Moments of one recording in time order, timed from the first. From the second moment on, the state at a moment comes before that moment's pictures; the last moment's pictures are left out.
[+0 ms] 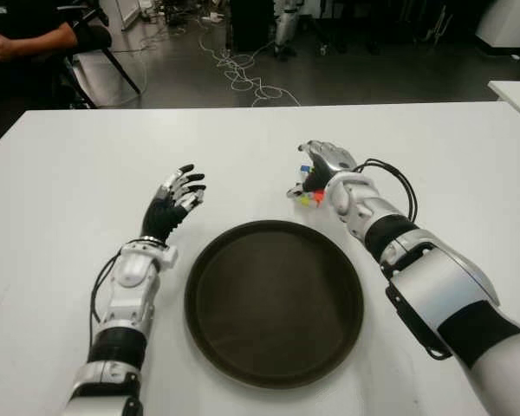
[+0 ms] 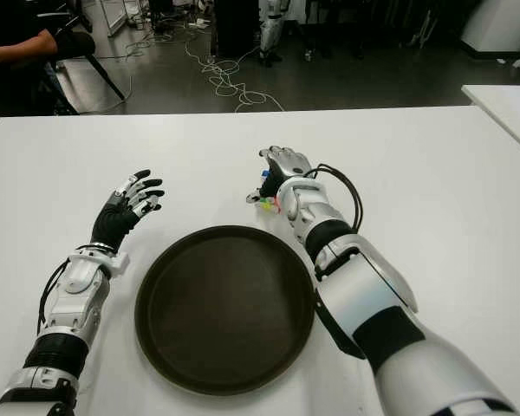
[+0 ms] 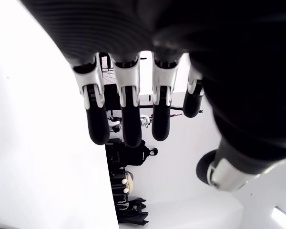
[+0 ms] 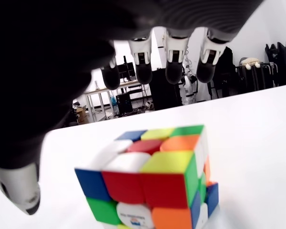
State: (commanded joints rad) left arm -0.34 0.10 0.09 0.62 -0.08 -0.35 -0.21; right arm -1.03 -0.03 0.50 1.38 -0.69 -0.02 -0.21
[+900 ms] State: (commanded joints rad) left arm -0.33 0.09 0.08 0.61 -0.08 -0.35 -0.21; right arm -0.99 -0.05 0.49 1.38 -0.69 -0.02 -0.20
